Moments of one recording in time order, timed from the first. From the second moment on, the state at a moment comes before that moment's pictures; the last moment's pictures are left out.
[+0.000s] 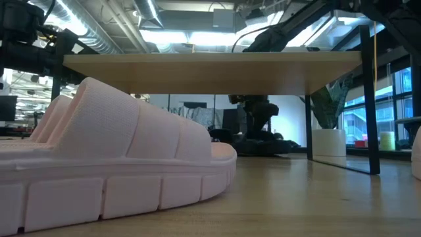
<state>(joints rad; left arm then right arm) 0.73 0.00 0.01 0.04 -0.18 -0.02 -0.58 2.03 1.56 -0.82 0.21 -0.73</state>
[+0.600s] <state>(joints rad) 0.73 0.00 0.01 0.04 -0.18 -0.02 -0.58 2.03 1.56 -0.84 0.20 -0.68</state>
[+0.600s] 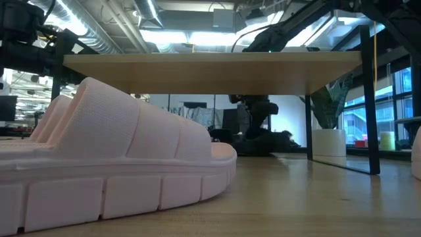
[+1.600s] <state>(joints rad) 0.73 0.01 0.01 0.05 -0.23 -0.02 -0.48 1.81 2.23 -1.40 0.46 -0.25</state>
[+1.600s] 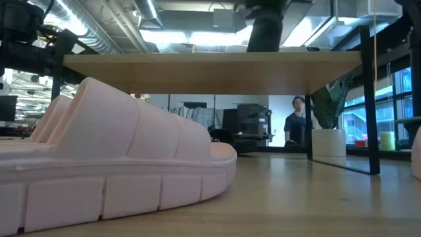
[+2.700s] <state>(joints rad) 0.73 0.01 0.01 0.05 -0.22 -0.01 0.27 1.82 1.90 -1.57 0.79 0.63</state>
